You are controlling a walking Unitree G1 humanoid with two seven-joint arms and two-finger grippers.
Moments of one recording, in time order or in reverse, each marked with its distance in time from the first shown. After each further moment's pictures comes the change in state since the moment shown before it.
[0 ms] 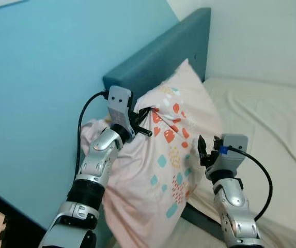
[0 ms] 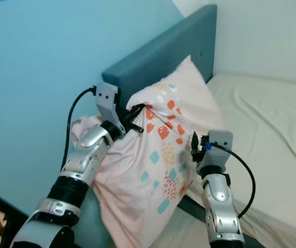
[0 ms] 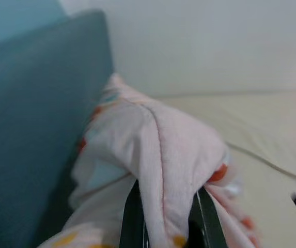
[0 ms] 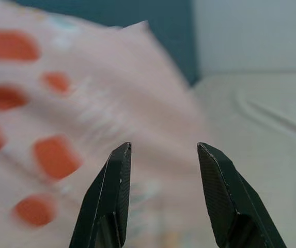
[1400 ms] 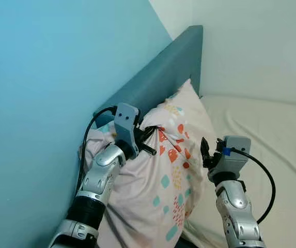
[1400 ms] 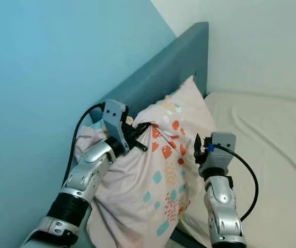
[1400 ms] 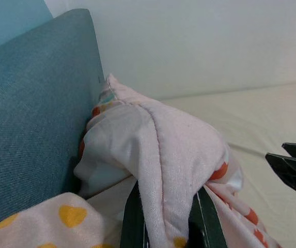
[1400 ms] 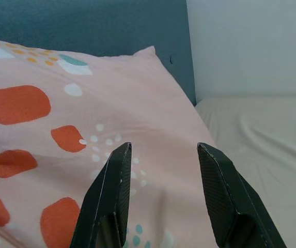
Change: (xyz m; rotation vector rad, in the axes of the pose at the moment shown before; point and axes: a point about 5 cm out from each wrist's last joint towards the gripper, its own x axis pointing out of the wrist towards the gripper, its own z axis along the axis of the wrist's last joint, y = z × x) left arm -0.023 -0.009 -0.019 0.013 0.070 -0.042; right arm -0.002 0.006 -0.003 0.007 0.010 0.029
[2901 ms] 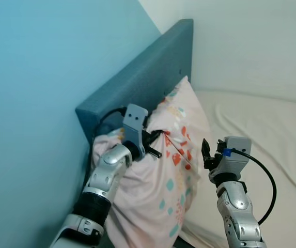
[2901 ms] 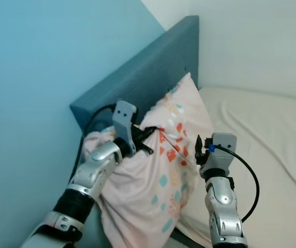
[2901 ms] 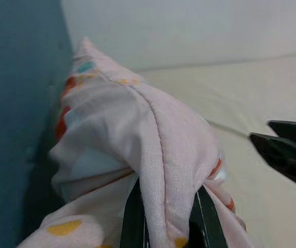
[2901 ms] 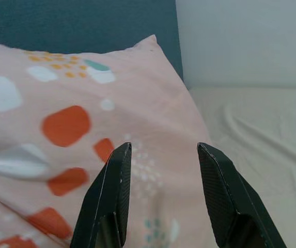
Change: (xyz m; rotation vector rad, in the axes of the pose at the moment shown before) left arm 0.016 -0.027 -0.014 -0.029 0.095 -0.095; right arm -0.001 -0.005 -0.001 -0.010 0.009 -0.016
